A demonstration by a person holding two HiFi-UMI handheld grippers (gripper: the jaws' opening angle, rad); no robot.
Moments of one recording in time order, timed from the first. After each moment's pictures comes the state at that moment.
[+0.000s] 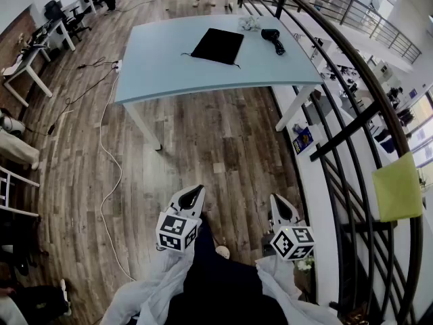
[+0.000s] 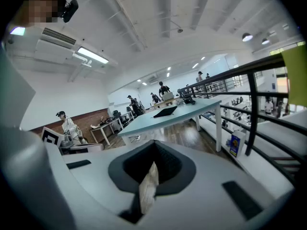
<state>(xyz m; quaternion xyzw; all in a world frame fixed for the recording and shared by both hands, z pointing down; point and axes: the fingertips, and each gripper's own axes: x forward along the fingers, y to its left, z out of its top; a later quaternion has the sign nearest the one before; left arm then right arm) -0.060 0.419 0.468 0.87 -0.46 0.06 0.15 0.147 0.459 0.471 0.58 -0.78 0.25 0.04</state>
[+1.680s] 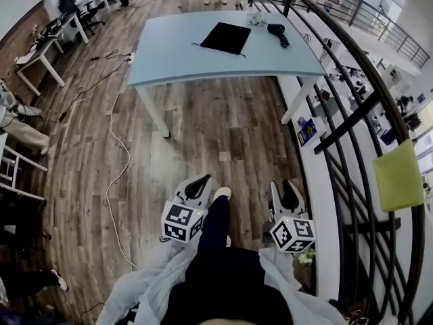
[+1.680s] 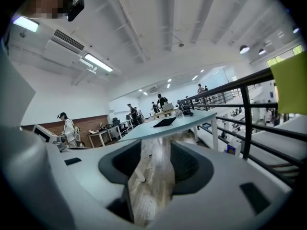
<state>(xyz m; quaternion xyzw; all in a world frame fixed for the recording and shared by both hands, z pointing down) -0.038 0.496 0.442 0.88 -0.46 0.06 0.13 0.161 0.518 0.440 0.60 -0.78 0.19 0.01</state>
